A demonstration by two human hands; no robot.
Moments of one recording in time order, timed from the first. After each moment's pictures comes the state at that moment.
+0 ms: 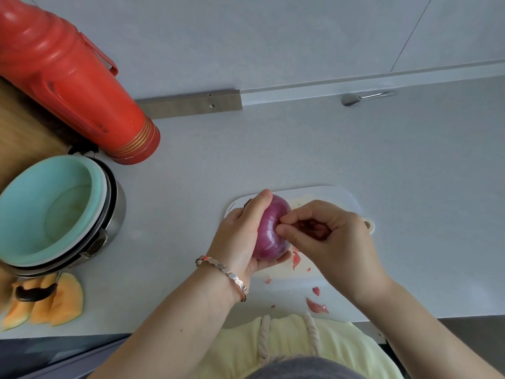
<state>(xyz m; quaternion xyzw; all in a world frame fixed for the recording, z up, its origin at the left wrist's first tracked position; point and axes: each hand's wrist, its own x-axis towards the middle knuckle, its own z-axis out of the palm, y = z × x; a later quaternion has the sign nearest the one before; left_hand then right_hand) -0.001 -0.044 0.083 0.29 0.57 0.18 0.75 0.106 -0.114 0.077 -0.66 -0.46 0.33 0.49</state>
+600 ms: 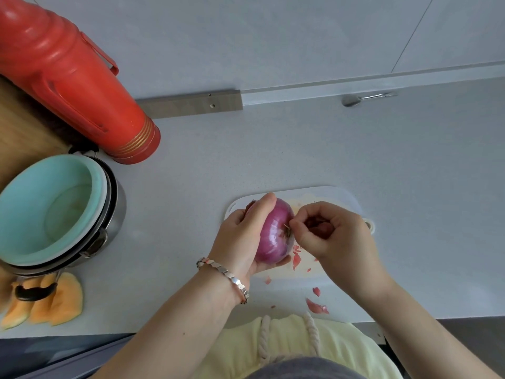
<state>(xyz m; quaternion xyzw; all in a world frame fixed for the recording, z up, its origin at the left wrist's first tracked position) -0.002 -0.046 0.085 0.30 0.59 0.17 0.73 0.111 -0.114 0.066 -0.65 -0.42 0.39 0.51</state>
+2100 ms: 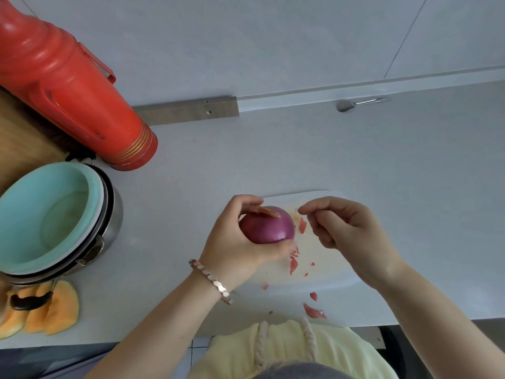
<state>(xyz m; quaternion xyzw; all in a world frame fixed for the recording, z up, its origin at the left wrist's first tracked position) -0.014 -0.043 0.065 0.65 0.51 0.19 0.54 0.141 -0.109 0.062 -0.64 -0.32 0.48 0.52</state>
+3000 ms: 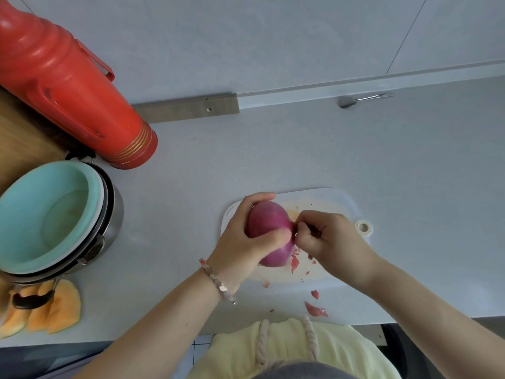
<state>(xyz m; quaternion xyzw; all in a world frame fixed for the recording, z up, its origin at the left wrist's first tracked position) -0.011 -0.042 0.060 0.54 0.44 0.19 0.69 0.132 -0.106 0.044 -0.67 -0.52 0.38 0.36</state>
